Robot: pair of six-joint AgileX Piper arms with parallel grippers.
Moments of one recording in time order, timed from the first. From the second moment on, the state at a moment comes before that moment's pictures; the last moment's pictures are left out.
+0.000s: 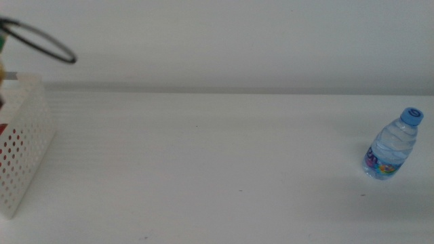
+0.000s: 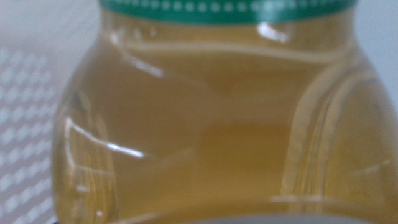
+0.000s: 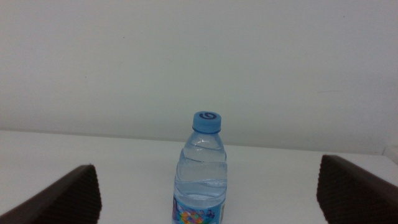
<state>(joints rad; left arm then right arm) 0.42 1.76 -1.58 -0.20 1.23 0.61 -0.01 0.00 0.00 -0.06 0.10 -0.07</state>
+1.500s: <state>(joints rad) 0.31 1.53 -1.60 -0.10 1.22 0.41 -0.01 0.00 0.00 -0.06 0.10 -0.07</state>
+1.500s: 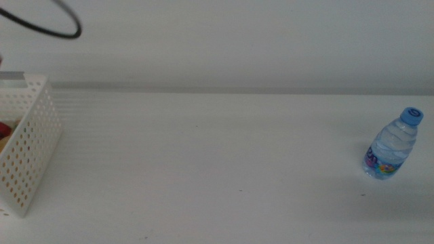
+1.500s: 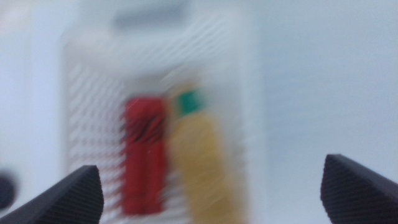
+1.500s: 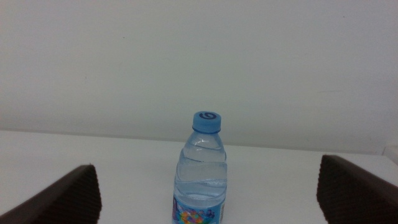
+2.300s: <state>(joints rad) -0.51 0.62 -0.96 -0.29 0.89 0.36 -0.01 0.00 0.00 -0.06 0.10 -0.07</state>
